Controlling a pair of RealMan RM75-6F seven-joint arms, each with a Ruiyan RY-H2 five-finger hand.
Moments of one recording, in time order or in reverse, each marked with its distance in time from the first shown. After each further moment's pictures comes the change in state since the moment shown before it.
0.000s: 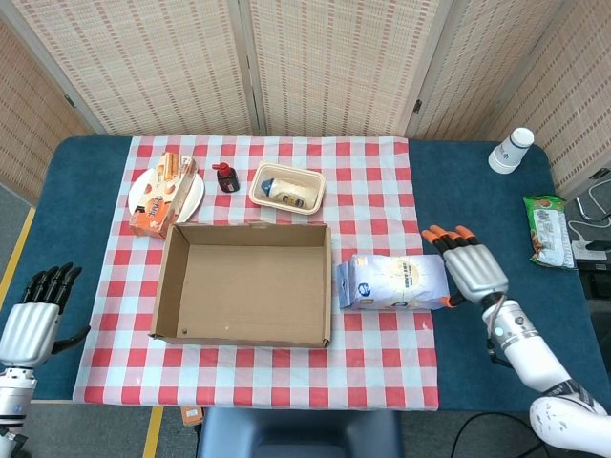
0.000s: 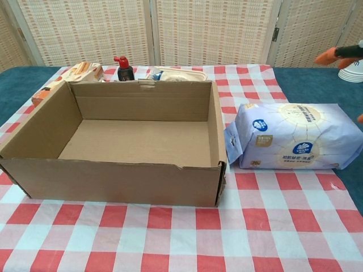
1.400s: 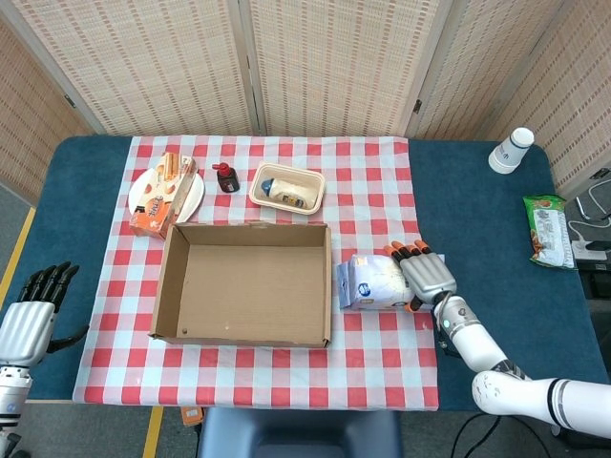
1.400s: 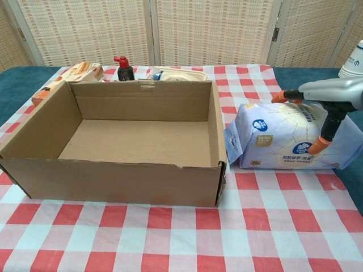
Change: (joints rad) left arm -0.004 0.023 0.001 -0.002 0.002 -0.018 -0.069; right arm 0.220 -0.236 -0.129 0.172 0.246 -0.011 -0.099
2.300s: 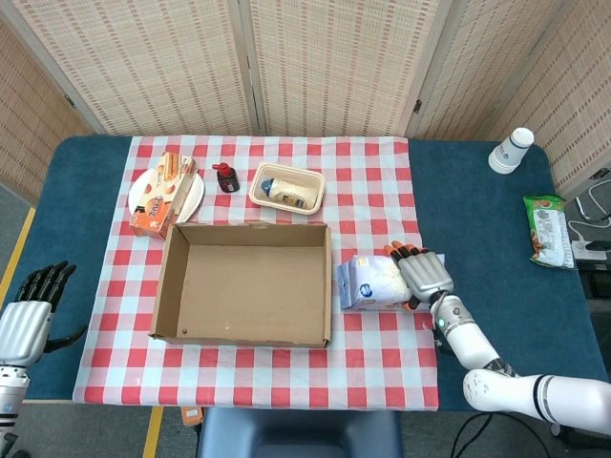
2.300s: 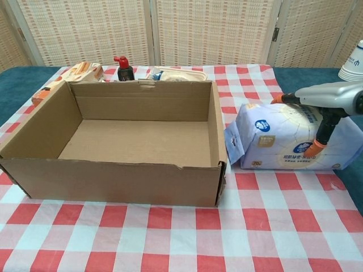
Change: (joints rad) left arm 0.001 0.007 -0.002 0.002 -0.003 -0.001 -0.026; right arm 0.028 -0.061 -0.038 0.058 0.019 0.051 -0.022
